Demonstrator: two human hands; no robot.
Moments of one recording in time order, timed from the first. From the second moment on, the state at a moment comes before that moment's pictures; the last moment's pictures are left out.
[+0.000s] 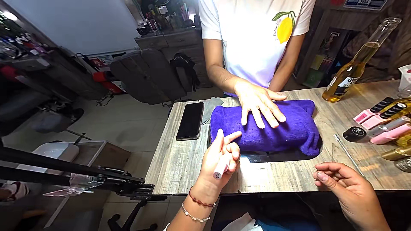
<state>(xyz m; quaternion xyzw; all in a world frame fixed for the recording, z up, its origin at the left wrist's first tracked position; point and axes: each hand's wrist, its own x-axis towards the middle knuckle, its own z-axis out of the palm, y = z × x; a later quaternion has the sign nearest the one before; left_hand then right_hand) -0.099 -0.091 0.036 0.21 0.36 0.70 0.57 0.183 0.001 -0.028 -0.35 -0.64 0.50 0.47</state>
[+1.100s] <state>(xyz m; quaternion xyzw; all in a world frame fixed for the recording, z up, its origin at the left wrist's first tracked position) -0.109 -0.009 0.068 0.24 0.52 0.50 0.65 0.178 -0.003 -0.019 -0.39 -0.62 0.51 0.46</state>
